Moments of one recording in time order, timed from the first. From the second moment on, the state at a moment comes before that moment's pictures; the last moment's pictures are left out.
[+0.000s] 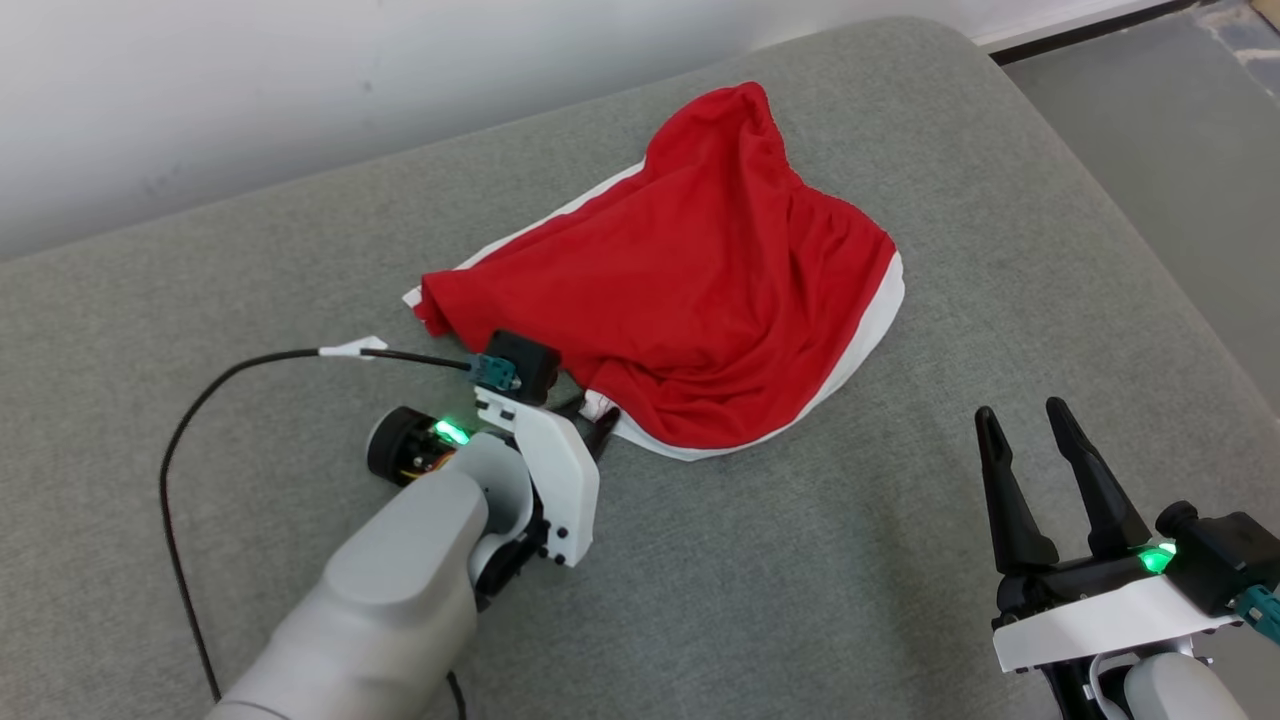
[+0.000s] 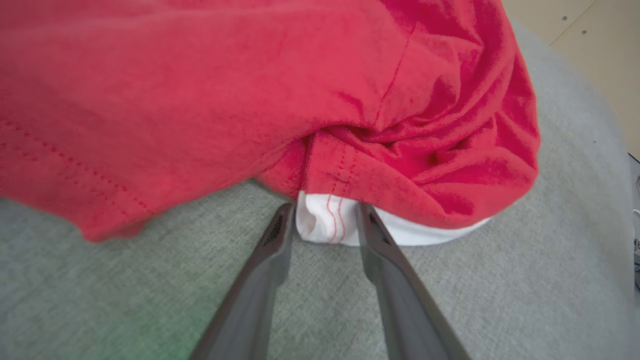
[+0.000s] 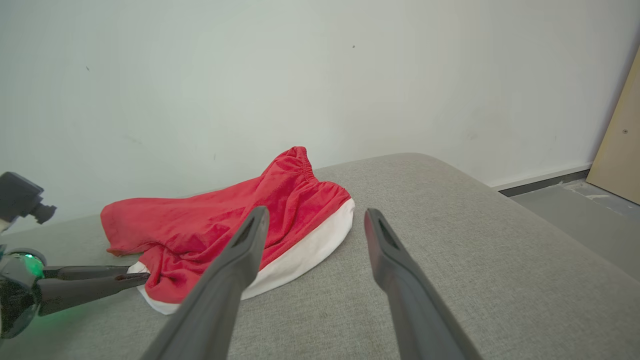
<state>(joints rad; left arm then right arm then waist) -0.88 0.13 -0.85 0.92 -0.65 -0.13 0.08 -0.26 -0.15 0.22 0.23 0.49 0.13 -0.26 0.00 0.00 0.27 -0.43</state>
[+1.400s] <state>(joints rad) -0.33 0.38 -0.75 0.48 -0.85 0.16 -0.26 -0.14 -0.19 0.16 0.24 0.47 0.13 -0.21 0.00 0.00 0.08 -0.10</state>
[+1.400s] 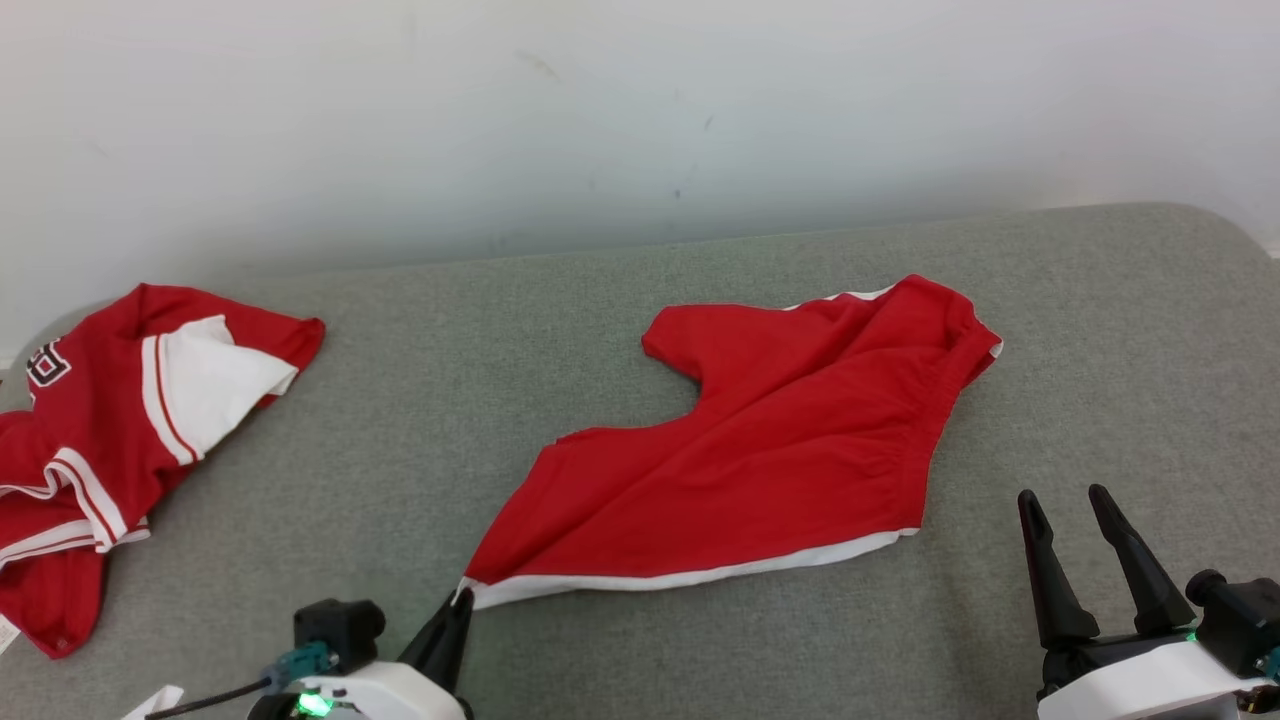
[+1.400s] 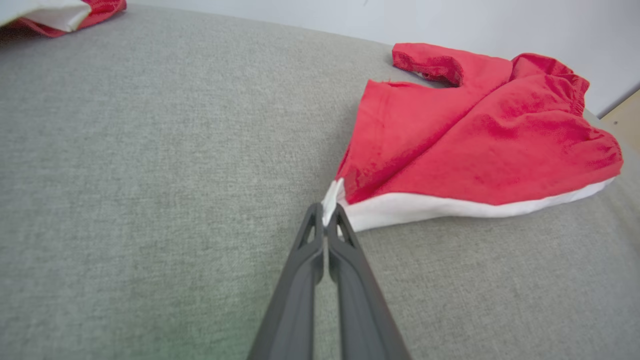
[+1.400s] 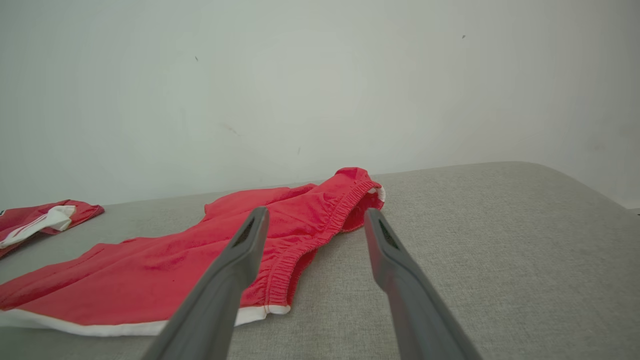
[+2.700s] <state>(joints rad) 0.06 0.10 -0.01 0.10 -0.26 0.03 -0.26 -0.08 -0.21 0.24 0.19 0.45 0.13 -0.26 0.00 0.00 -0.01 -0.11</state>
